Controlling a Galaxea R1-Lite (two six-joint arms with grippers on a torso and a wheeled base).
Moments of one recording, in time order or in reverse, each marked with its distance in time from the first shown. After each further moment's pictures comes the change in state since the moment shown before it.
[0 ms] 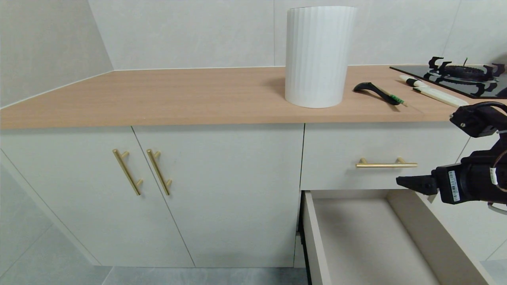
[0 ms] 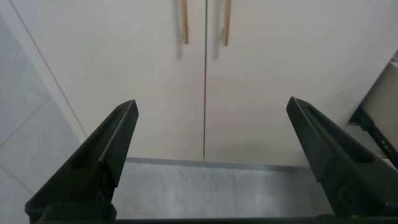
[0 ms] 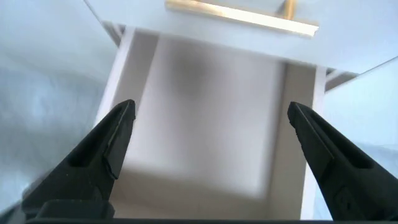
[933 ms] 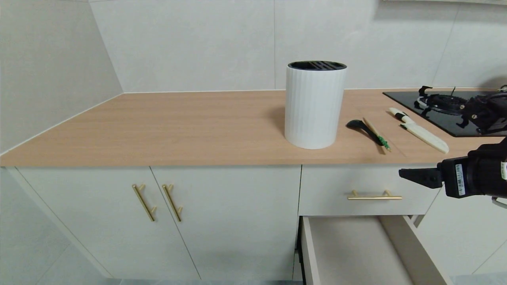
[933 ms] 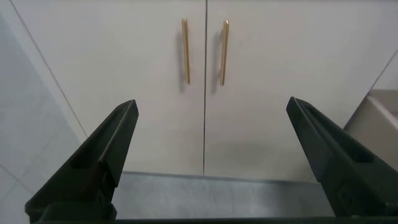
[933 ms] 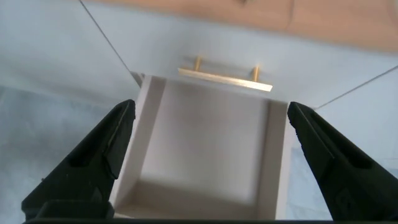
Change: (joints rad) left arm 0.000 0.000 0.000 -0.001 0.000 0.000; right arm -0.002 -0.024 -0.002 -0.038 0.003 0.000
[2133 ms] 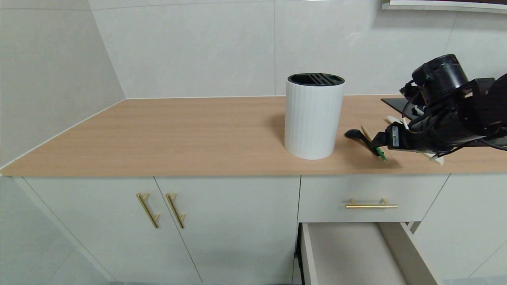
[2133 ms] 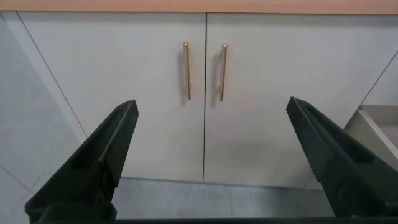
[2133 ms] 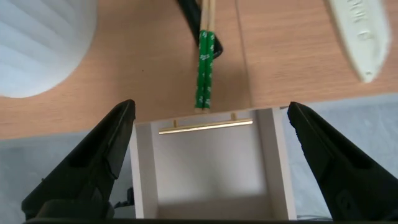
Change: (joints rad) left arm 0.000 0.000 0.000 0.001 0.000 0.000; right arm -0.074 0.481 -0.579 0.325 -0.131 0.240
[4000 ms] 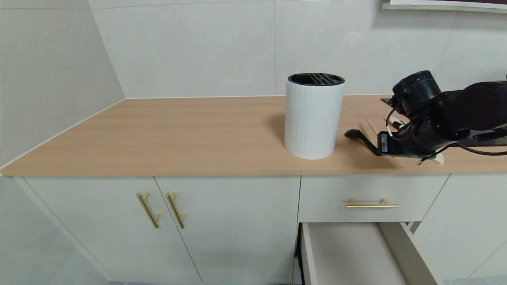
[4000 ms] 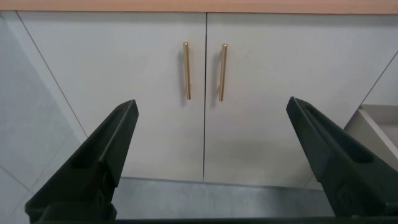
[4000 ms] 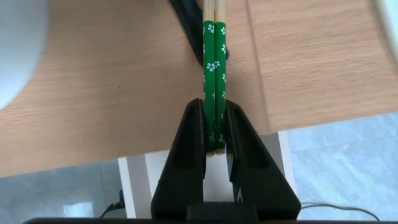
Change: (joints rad) left arm 0.000 0.000 0.000 0.000 0.000 0.000; right arm -0.018 0.090 -0.038 -0.005 -0.023 0.021
